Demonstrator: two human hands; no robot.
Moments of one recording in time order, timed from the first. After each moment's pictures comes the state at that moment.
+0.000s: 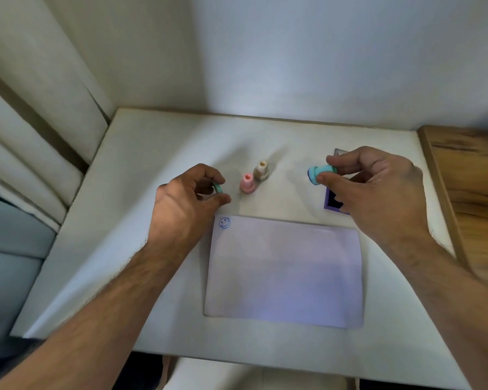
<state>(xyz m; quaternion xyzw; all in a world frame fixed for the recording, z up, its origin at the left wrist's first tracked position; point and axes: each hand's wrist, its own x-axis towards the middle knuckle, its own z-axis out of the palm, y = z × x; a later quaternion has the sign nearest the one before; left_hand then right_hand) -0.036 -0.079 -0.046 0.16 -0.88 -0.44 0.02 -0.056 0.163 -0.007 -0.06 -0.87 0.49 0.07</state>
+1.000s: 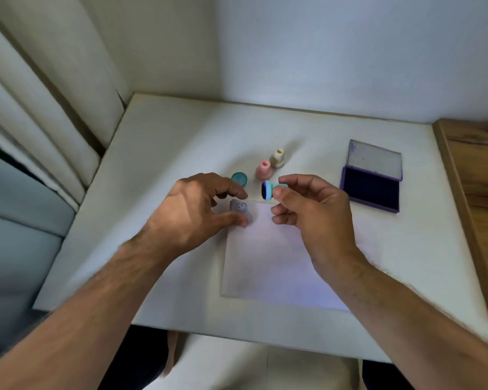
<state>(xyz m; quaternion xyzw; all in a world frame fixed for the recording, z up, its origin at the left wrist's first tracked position) -0.010 -0.107 -0.036 -0.03 -0.93 -0.36 -0.07 -0.014 0.083 -0.034 -0.14 -0.67 0.72 -0.07</state>
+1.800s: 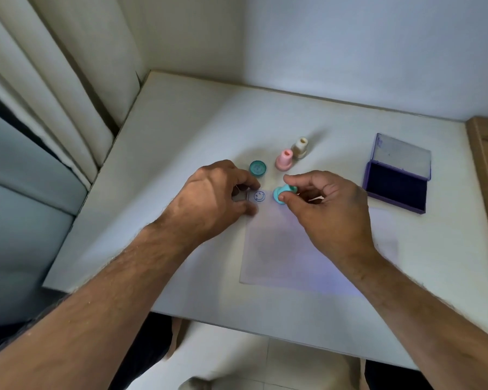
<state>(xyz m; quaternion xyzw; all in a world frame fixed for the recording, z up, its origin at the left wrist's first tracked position) -0.016 -0.107 -0.052 -0.01 -0.95 -0.30 -0.08 -0.019 0.079 -0.054 0.01 -0.87 0.49 0.01</state>
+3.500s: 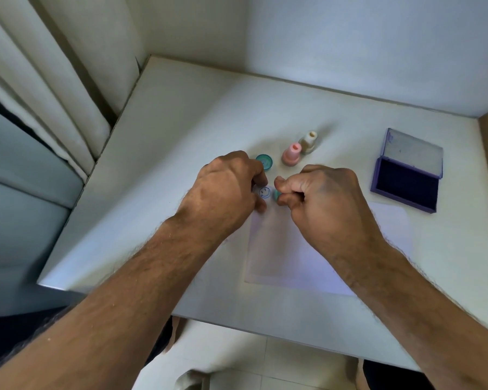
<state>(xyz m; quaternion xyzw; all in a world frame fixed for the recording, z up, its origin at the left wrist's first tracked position) -0.025 -0.090 -0.052 0.02 -0.96 -0.26 -0.07 -0.029 0.067 -0.043 0.20 -0.94 0.27 0.00</state>
